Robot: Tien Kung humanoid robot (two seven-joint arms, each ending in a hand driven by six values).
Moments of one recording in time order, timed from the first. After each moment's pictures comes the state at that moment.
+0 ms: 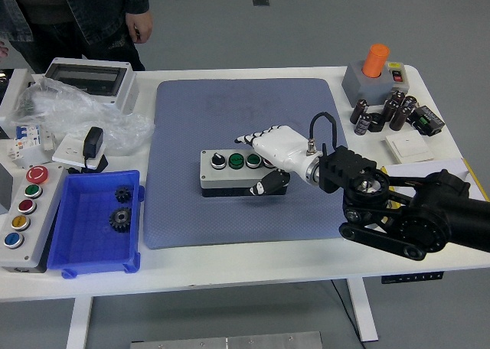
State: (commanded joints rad) left arm 0.08 0.26 -0.17 -0.22 0.28 -0.10 0.20; right arm 0.94 -0.37 0.12 1.27 -1.74 -0.22 -0.25
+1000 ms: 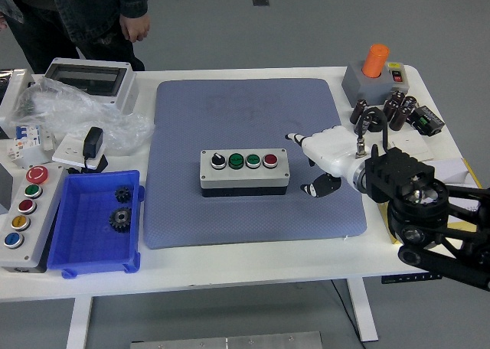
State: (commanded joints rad) left arm 0.08 0.26 -0.15 -0.22 0.25 -0.12 0.21; right arm 0.83 -0.61 0.29 1.74 -1.84 0.13 -0.65
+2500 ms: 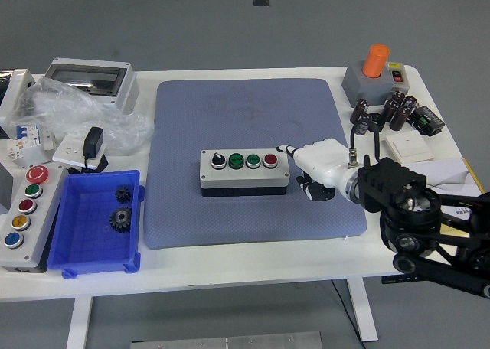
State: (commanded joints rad) left arm 0.08 0.27 -0.16 -0.22 0.26 -0.12 0.21; right arm 0.76 -0.65 0.35 1.78 -1.75 0.09 -0.63
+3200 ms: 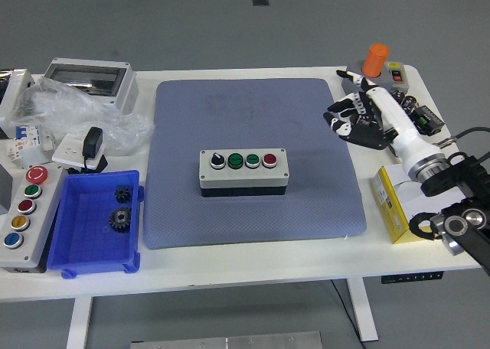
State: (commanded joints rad) left arm 0.06 0.26 -0.15 -0.22 0.26 -0.12 0.21; right arm 0.23 -0.51 1.12 1.64 -1.22 -0.31 0.00
